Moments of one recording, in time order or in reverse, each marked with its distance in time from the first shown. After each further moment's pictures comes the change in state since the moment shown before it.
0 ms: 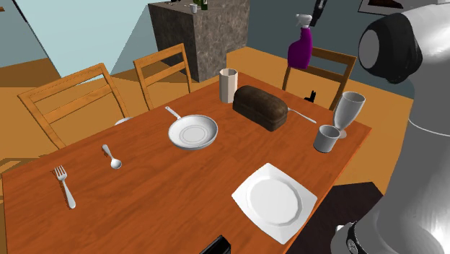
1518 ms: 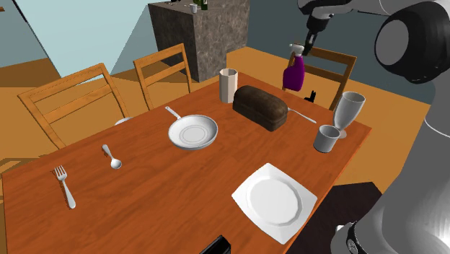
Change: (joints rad) arm 0.107 -0.109 0.000 -0.451 -0.083 0.362 0.028
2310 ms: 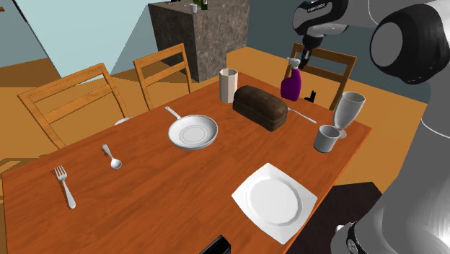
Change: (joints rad) arm 0.001 0.020 0.011 -0.139 0.023 0.154 -0.015
